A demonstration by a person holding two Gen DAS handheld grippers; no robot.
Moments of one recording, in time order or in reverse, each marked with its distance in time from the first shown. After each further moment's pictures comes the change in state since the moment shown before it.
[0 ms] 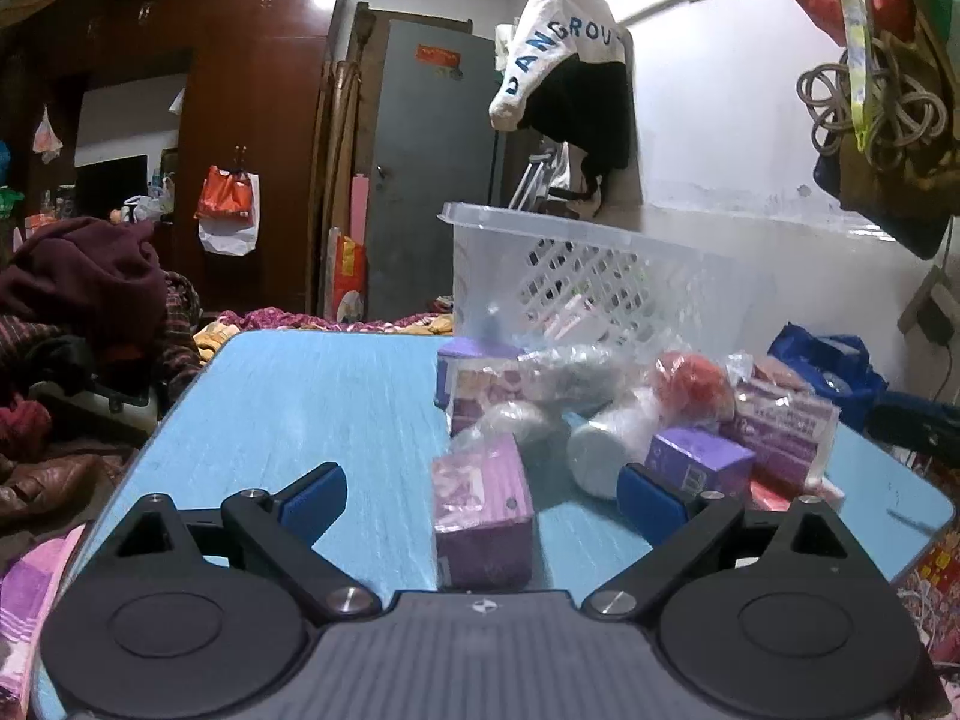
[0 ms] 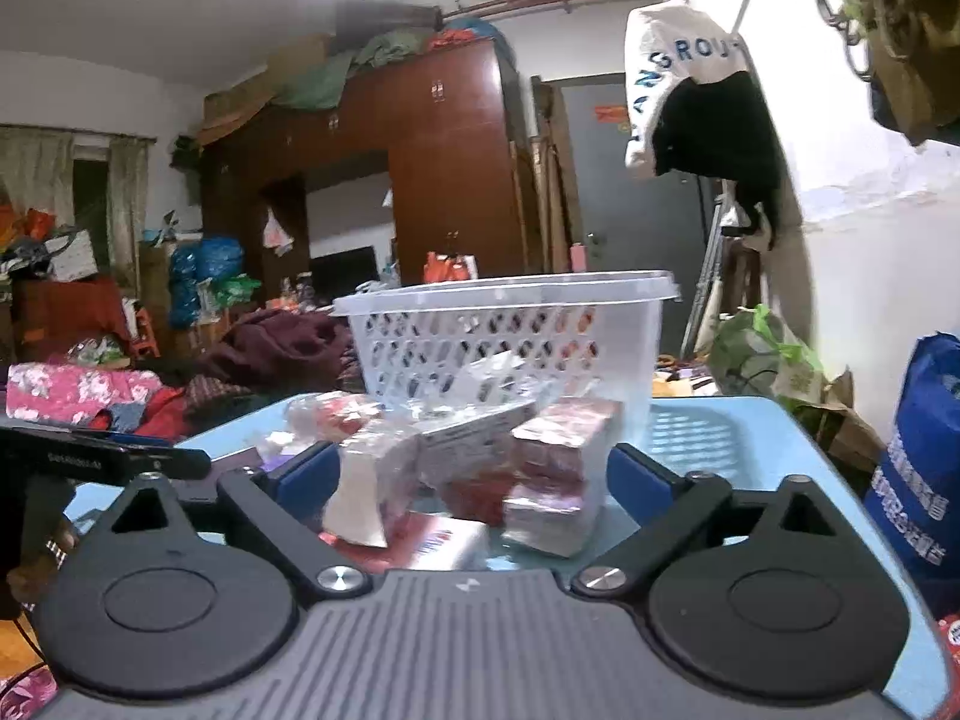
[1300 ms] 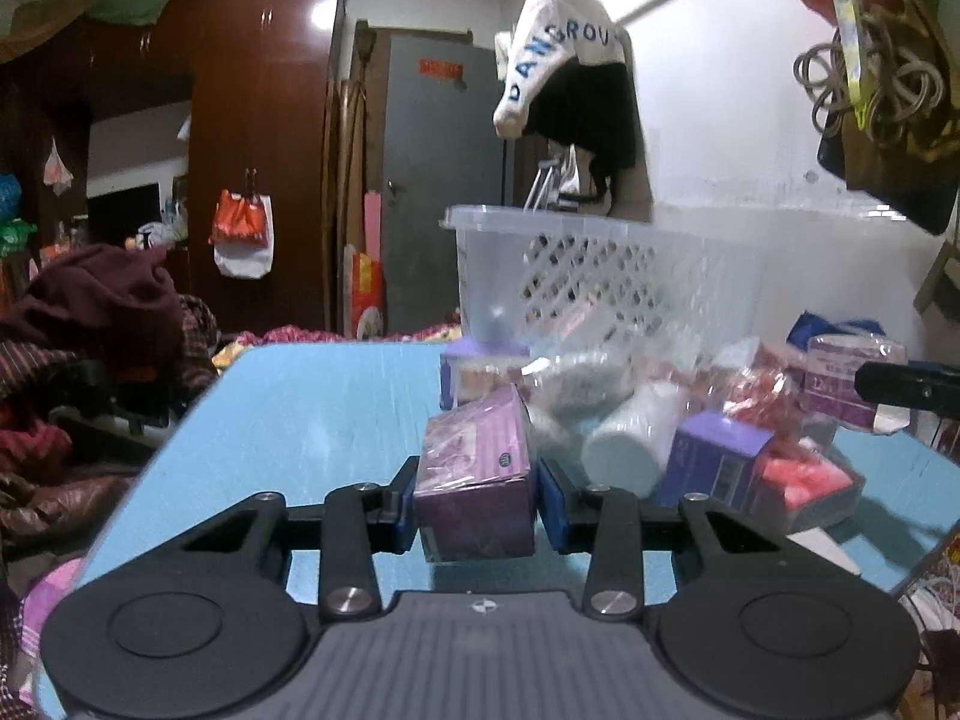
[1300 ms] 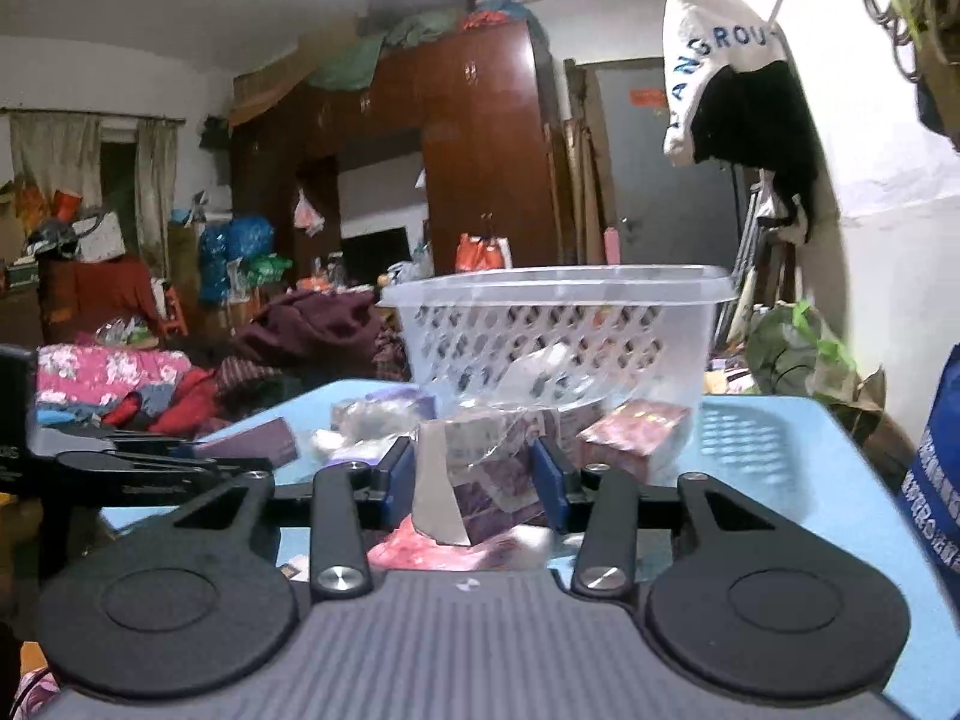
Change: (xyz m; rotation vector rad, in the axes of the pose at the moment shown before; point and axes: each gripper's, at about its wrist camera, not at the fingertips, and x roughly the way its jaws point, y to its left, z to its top) left arm -0.005 -0.015 -0.006 0.047 -0.041 0.059; right arm -0.003 0.018 0.012 -0.005 0.026 0.045
